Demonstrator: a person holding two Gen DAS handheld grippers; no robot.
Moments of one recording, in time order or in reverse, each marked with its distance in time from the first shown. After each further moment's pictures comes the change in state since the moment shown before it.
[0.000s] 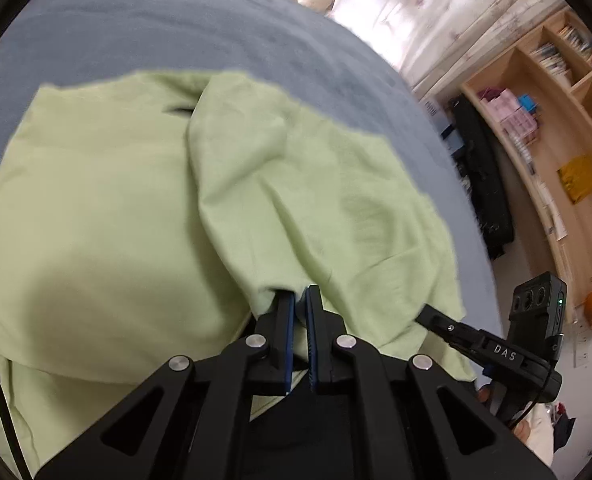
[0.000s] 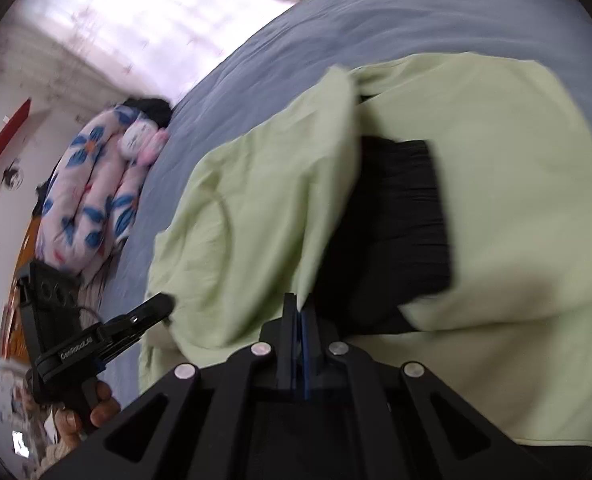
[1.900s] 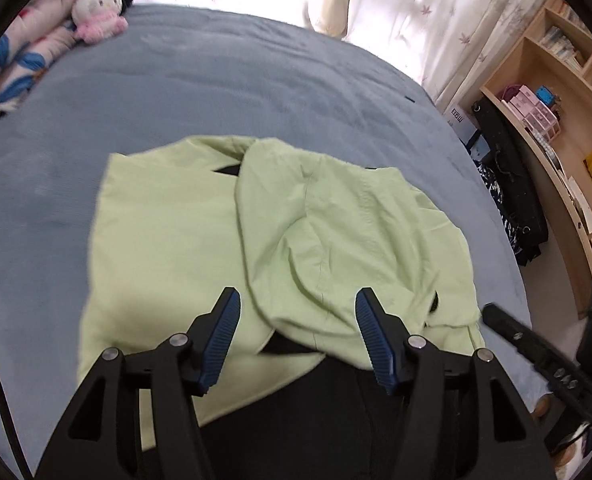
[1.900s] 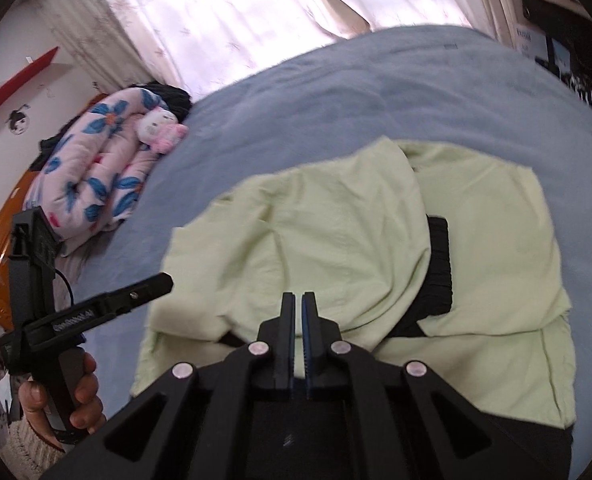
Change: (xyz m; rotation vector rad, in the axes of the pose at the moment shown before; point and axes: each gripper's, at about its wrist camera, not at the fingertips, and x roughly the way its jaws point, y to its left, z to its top) left arm -0.106 -0.044 0.004 0.082 -0.131 0.196; right arm -0.095 0.121 -0.015 -0.291 -0.132 -0.090
